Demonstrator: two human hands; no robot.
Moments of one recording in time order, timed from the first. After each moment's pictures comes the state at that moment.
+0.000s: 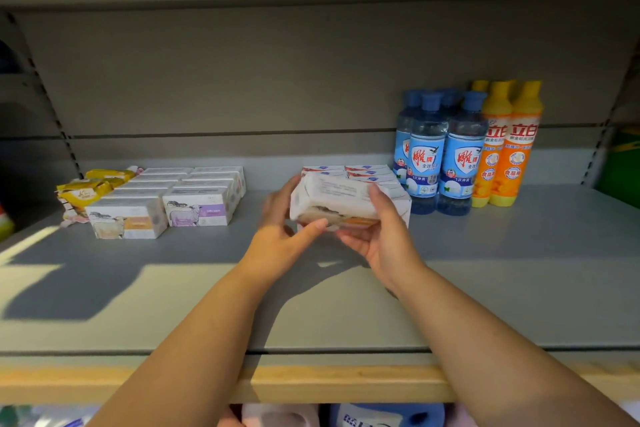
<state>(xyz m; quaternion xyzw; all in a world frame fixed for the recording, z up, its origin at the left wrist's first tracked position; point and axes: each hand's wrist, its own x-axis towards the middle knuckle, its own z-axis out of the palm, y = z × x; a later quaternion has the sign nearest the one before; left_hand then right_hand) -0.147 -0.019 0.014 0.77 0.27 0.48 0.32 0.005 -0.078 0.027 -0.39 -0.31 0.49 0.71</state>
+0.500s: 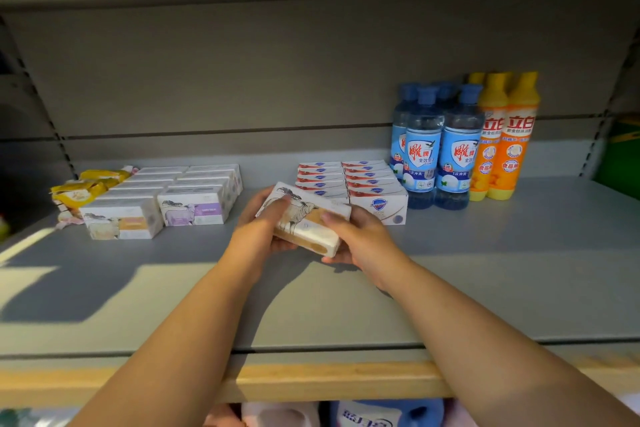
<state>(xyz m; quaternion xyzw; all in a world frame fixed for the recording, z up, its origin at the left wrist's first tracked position) -0.148 -0.006 0.017 0.55 0.33 0.51 0.57 -0.001 -0.071 0.015 -0.48 -0.43 0.47 0.61</state>
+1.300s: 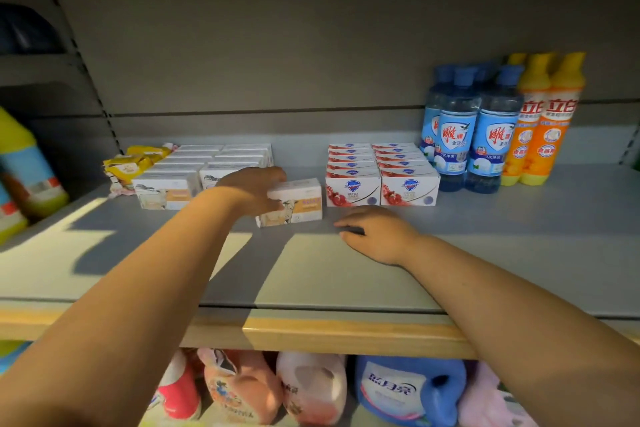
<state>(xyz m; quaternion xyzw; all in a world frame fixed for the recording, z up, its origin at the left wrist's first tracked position) -0.221 0.052 0.056 0.86 0.51 0.06 0.01 0.003 -0.054 -0.006 -0.61 -0.77 0.06 0.19</state>
